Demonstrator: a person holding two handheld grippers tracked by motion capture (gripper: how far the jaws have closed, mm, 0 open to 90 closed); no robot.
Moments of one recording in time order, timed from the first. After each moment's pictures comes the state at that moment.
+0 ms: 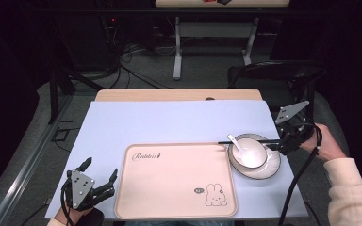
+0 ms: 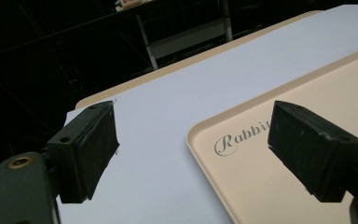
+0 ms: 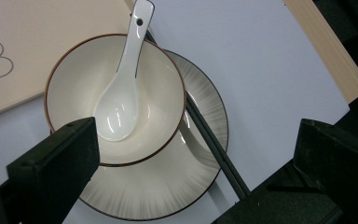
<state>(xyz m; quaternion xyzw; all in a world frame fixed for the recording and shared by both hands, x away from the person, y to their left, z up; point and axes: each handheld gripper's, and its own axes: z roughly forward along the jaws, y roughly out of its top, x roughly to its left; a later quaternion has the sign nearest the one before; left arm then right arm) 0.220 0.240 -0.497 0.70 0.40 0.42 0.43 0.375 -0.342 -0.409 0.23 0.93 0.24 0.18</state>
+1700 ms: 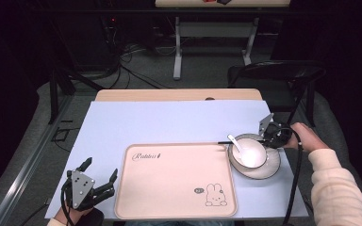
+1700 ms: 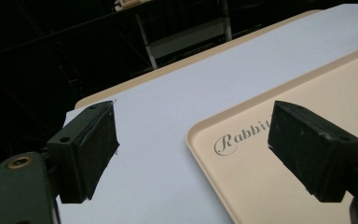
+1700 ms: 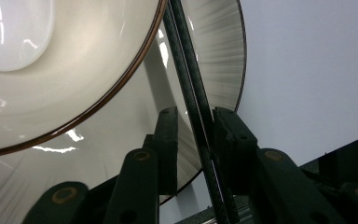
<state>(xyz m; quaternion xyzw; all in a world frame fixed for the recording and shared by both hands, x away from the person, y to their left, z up) 0.220 0.240 -0.497 0.70 0.40 0.42 0.43 0.428 -0.336 -0.495 0.14 0.98 0.08 0.15</state>
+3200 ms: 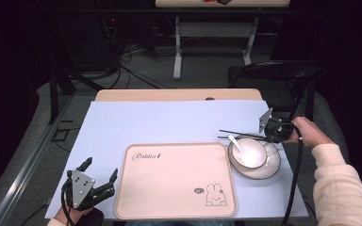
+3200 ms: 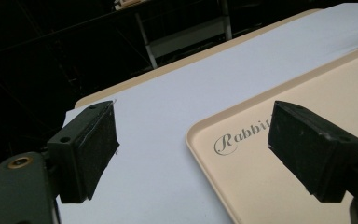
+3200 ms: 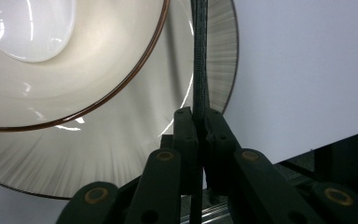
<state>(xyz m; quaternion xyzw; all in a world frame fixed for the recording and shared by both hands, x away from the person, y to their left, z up) 0.221 0.239 -0.497 0.70 0.40 0.42 0.43 0.432 -0.331 -0.473 0.12 0.98 0.05 0.13</state>
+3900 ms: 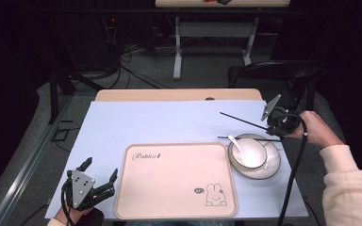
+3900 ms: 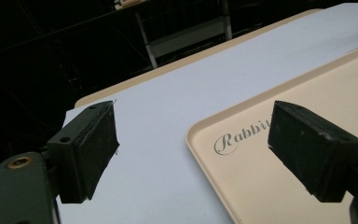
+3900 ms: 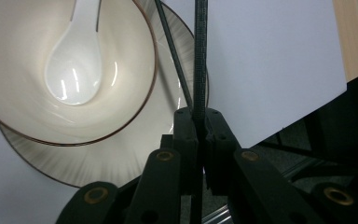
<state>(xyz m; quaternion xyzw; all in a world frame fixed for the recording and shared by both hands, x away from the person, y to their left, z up) 0.221 0.239 -0.497 0.70 0.40 0.42 0.43 0.411 -0.316 -0.413 0.21 0.96 0.08 0.16</state>
